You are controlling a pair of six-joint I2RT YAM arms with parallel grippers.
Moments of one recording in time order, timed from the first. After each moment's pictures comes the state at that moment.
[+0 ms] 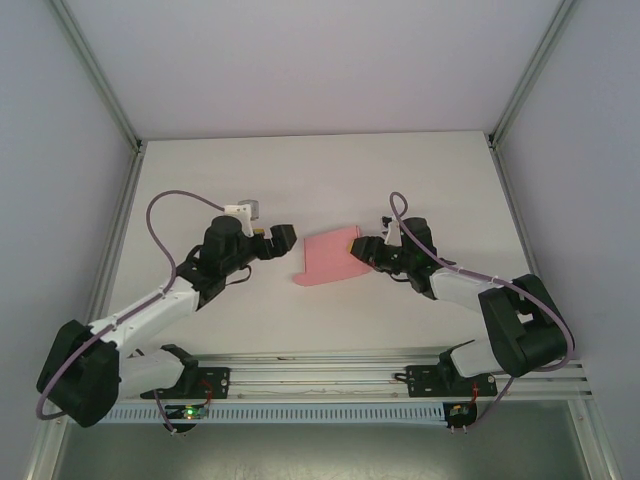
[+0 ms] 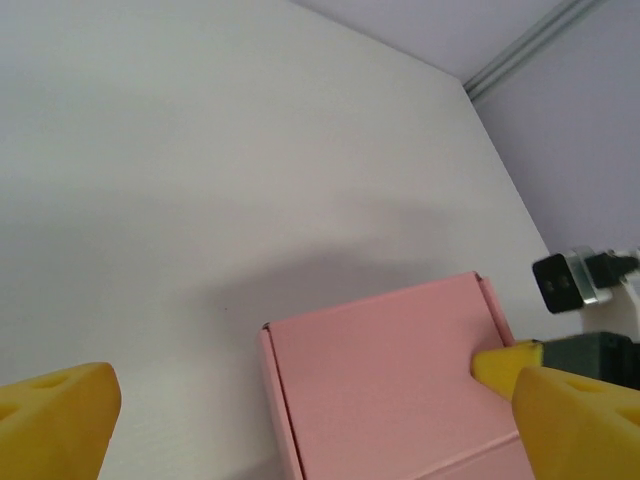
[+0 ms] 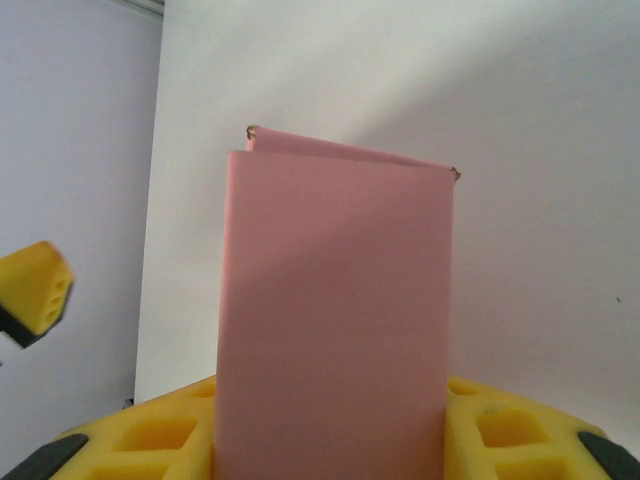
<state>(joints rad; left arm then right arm) -0.49 1.14 0.61 0.10 0.18 -0.59 0.34 1.42 0.50 0.33 -0.58 0.86</state>
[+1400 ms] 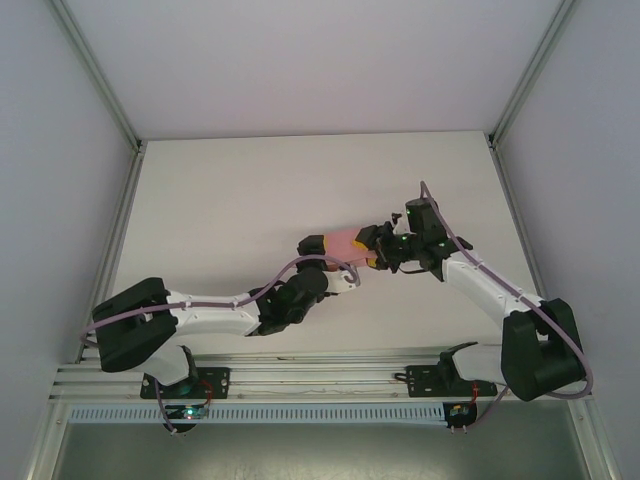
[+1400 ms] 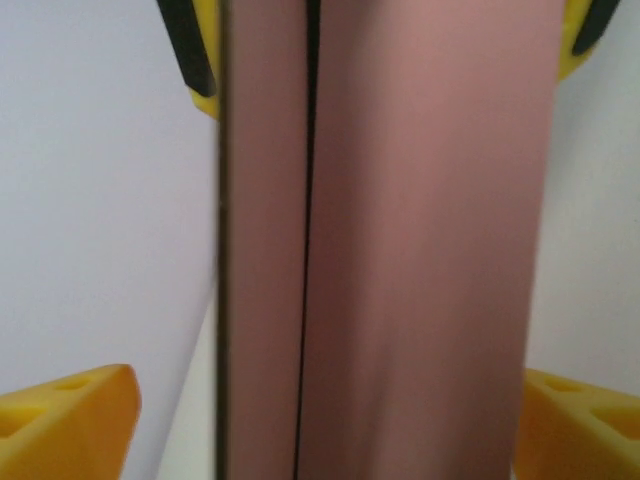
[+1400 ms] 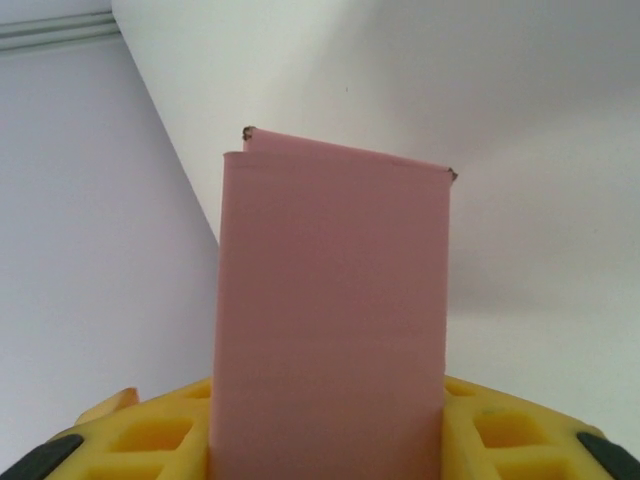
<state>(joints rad) -1.09 1.52 0.70 0.42 -0.58 0.78 0.30 1.28 0.73 -0.23 -0.72 1.21</state>
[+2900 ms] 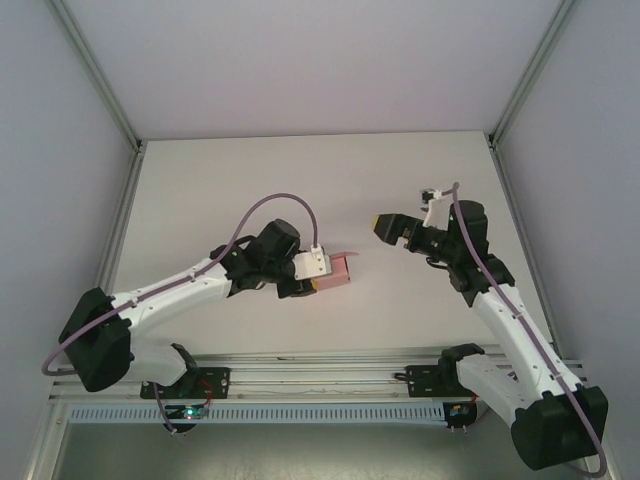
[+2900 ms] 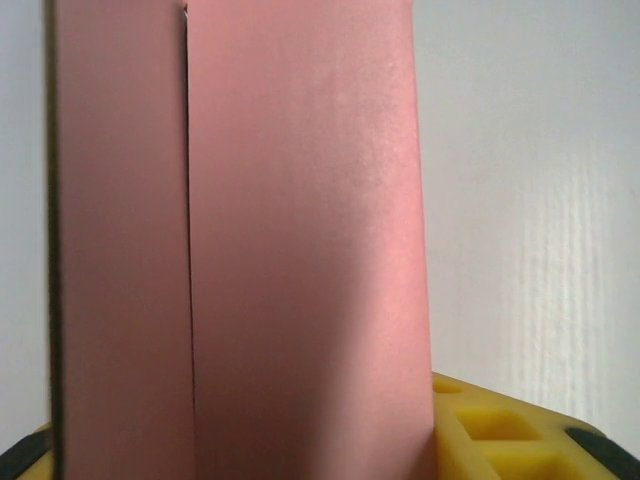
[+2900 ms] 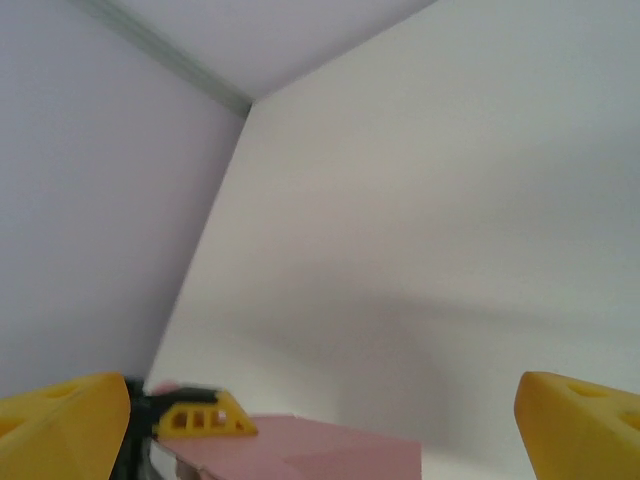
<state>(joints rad) -0.77 1.36 0.93 -0.47 0.30 0.56 0.20 0.93 0.72 -0.25 -0.62 0.57</state>
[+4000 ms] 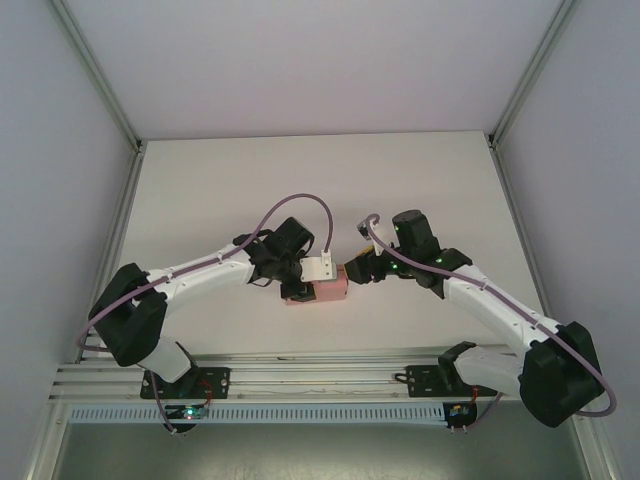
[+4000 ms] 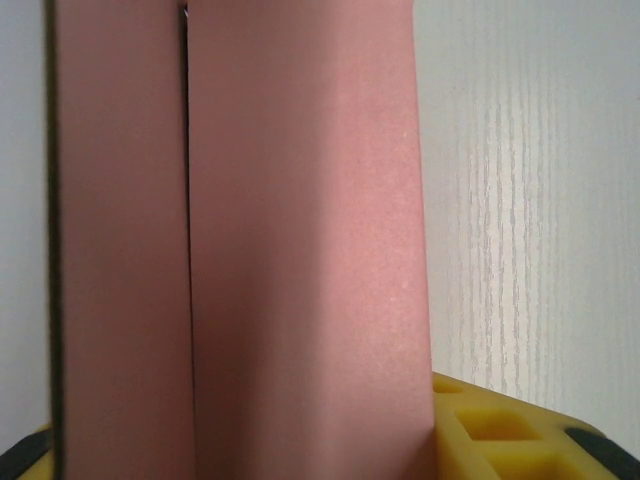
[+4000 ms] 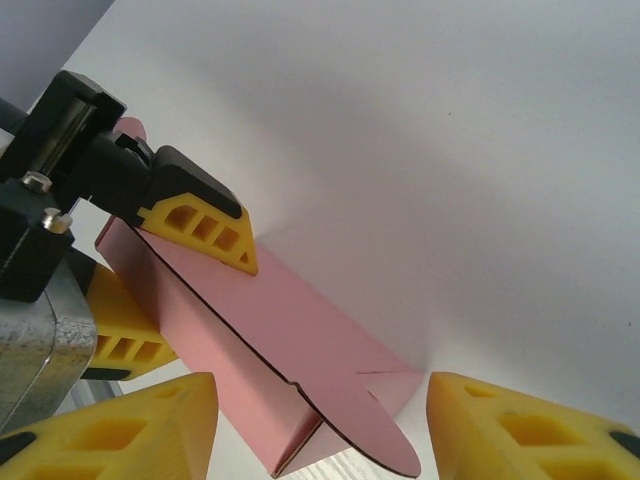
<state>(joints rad) -0.75 1.55 1.02 -0.58 0.34 0.65 0.48 1.15 0.71 -0.34 -0.54 0.10</state>
